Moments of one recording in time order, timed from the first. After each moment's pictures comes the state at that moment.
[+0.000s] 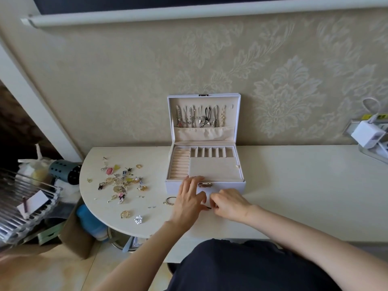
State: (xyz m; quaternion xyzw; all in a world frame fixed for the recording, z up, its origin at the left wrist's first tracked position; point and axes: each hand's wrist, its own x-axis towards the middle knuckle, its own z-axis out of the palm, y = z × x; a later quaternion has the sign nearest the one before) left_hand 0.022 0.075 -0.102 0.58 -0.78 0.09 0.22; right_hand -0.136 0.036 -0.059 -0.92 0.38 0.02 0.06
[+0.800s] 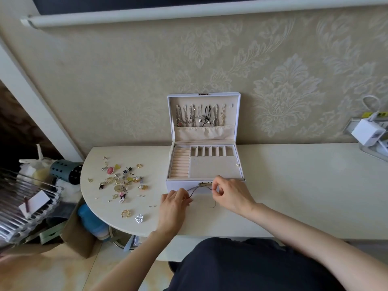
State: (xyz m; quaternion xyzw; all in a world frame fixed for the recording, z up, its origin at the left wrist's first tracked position) left_hand 0.045 0.100 -0.109 0.67 -0.67 0.00 0.31; right_hand -0.141 0.033 -0.056 -0.87 0.45 -0.17 0.13
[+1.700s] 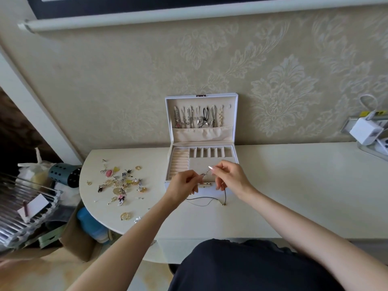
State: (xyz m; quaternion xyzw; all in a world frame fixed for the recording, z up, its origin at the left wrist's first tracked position) left_hand 0.031 0.064 -0.032 0.62 -0.59 -0.35 0.38; right_hand -0.133 0.015 -0.027 -0.63 0.44 -0.37 0.52
